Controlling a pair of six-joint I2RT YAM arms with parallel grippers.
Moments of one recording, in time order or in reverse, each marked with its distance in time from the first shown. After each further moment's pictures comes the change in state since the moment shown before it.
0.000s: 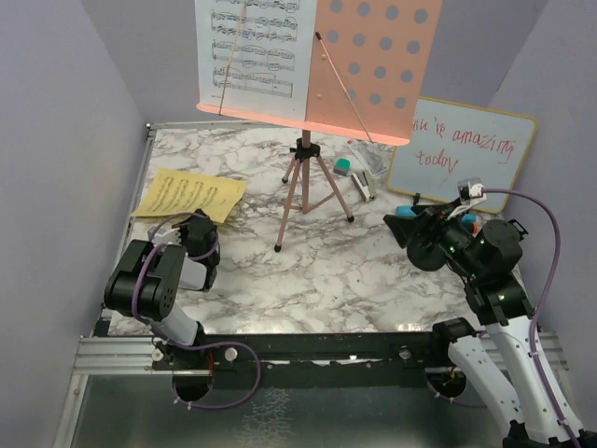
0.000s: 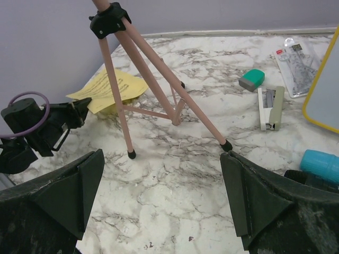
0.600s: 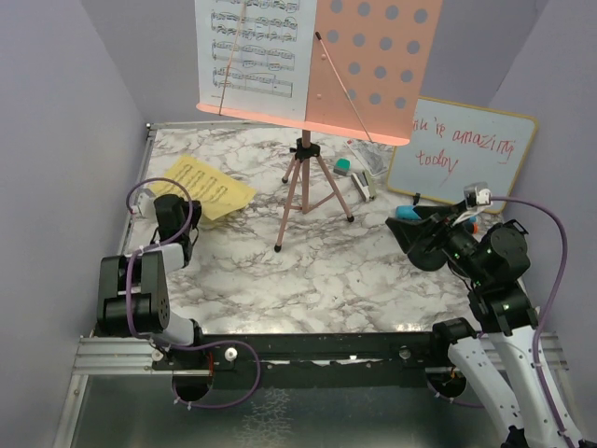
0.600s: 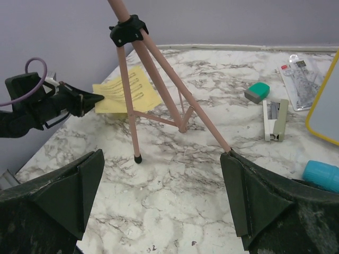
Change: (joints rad) left arm 0.262 -0.132 0.188 -0.404 0.554 0.398; right arm 0.000 -0.058 0.000 0.000 -0.019 0.000
